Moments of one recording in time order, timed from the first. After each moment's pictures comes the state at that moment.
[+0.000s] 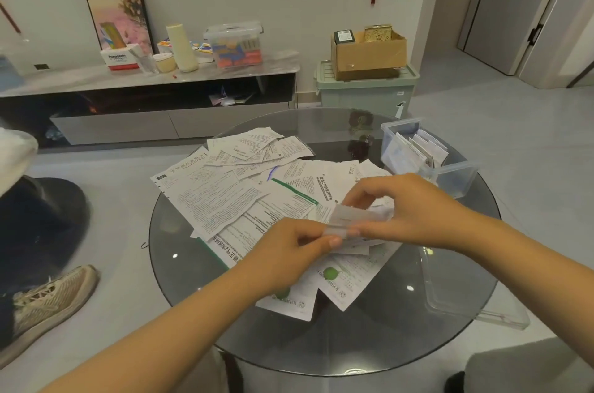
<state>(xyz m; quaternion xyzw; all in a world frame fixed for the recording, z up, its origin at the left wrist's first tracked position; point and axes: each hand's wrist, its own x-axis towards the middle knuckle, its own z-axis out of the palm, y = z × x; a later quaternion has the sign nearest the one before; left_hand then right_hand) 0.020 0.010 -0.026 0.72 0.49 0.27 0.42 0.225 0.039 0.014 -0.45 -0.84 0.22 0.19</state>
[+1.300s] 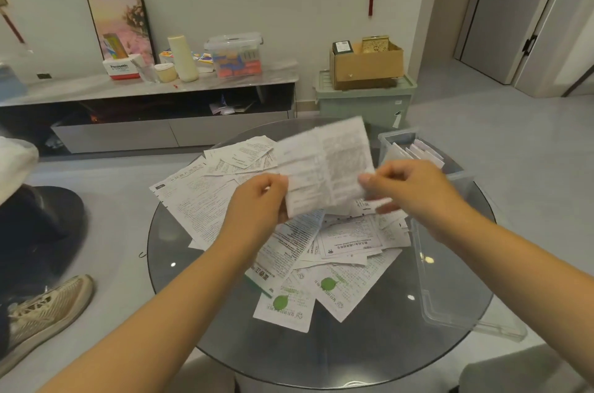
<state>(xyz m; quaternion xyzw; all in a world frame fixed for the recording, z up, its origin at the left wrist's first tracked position) 0.016 0.034 0.014 0.51 0.58 0.47 0.42 0.220 0.049 0.025 -0.57 -0.59 0.40 0.40</state>
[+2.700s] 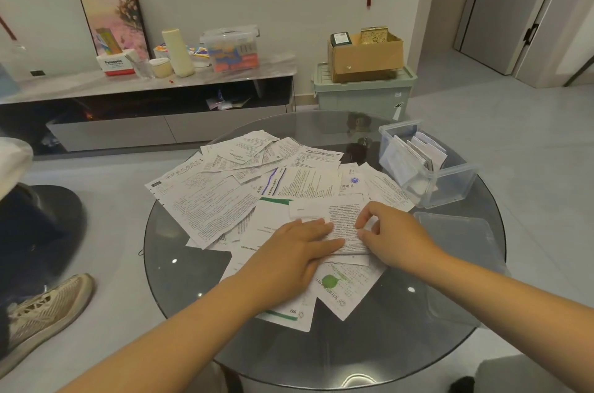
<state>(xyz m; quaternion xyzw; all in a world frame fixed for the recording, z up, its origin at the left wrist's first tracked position) 0.011 0.036 -0.066 0.89 0.44 0.08 0.12 0.208 0.049 -0.047 -0.65 -0.69 0.26 0.18</state>
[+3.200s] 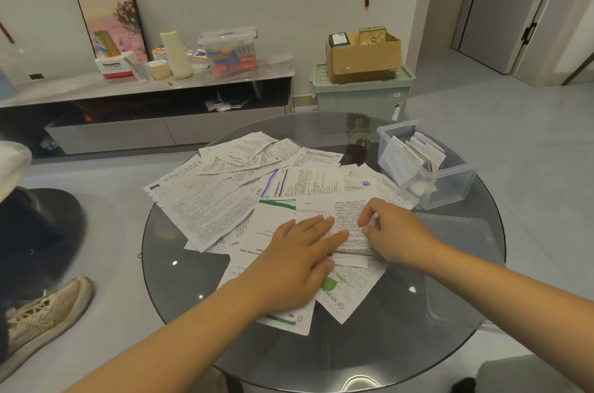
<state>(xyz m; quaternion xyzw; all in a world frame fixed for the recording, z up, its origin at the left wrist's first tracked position) 0.018 0.033 -0.066 0.89 0.44 0.05 0.10 0.210 0.054 -0.039 -0.66 -0.68 0.28 0.14</state>
